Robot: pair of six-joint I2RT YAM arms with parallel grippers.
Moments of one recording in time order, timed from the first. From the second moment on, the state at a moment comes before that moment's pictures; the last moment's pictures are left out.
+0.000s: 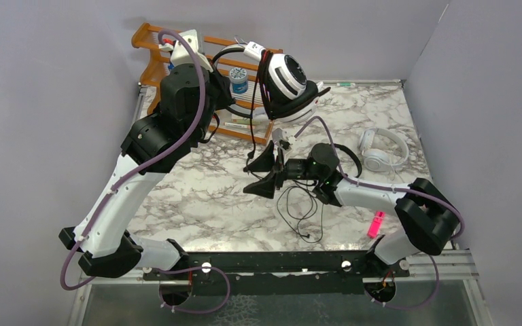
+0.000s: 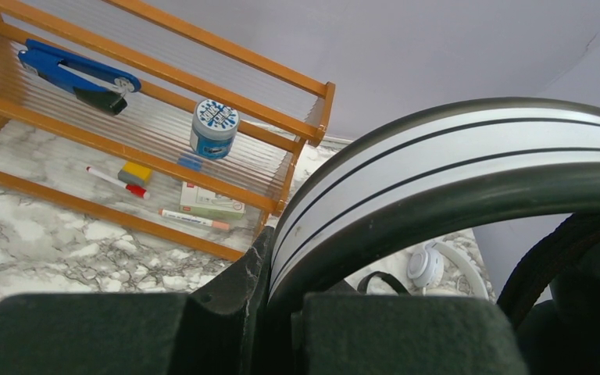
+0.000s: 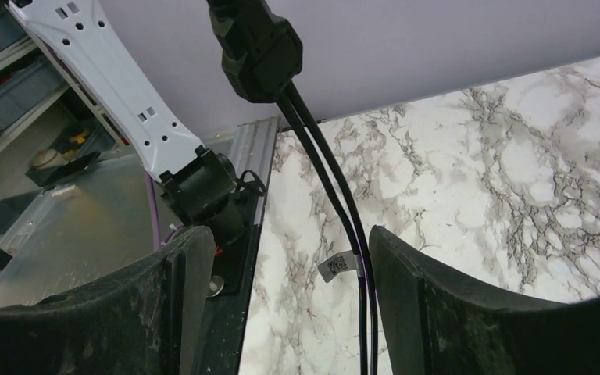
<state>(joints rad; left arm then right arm) -0.77 1.32 1.92 -0.76 -0.59 -0.49 0.81 1.50 0.74 0.93 -0.78 0.37</state>
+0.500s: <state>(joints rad) -0.77 1.32 1.92 -0.76 -0.58 -0.49 0.81 1.58 0.79 0.94 -0.78 0.38</state>
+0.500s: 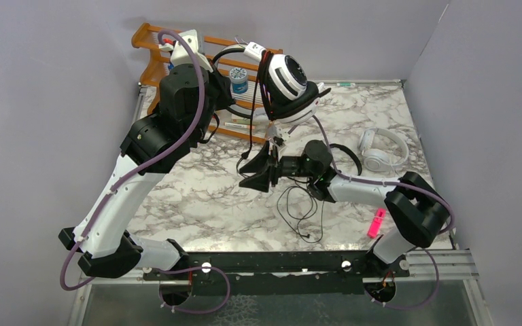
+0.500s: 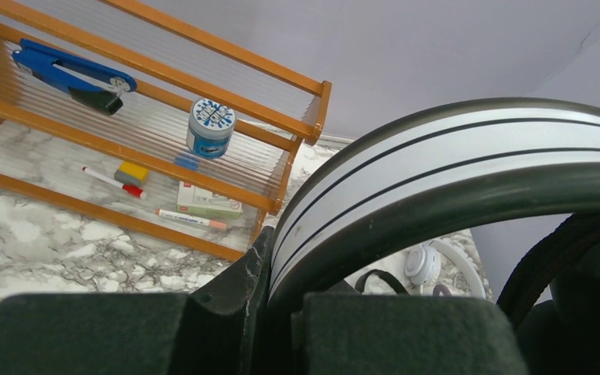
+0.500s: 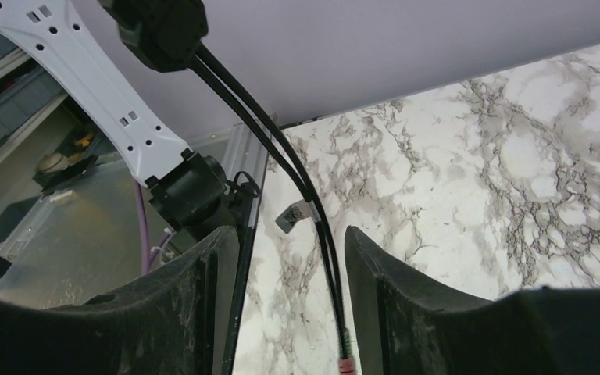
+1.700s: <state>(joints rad) -0.77 1.30 1.92 -0.76 -0.56 -0.49 0.81 1.61 0.77 0.97 -0.80 0.45</state>
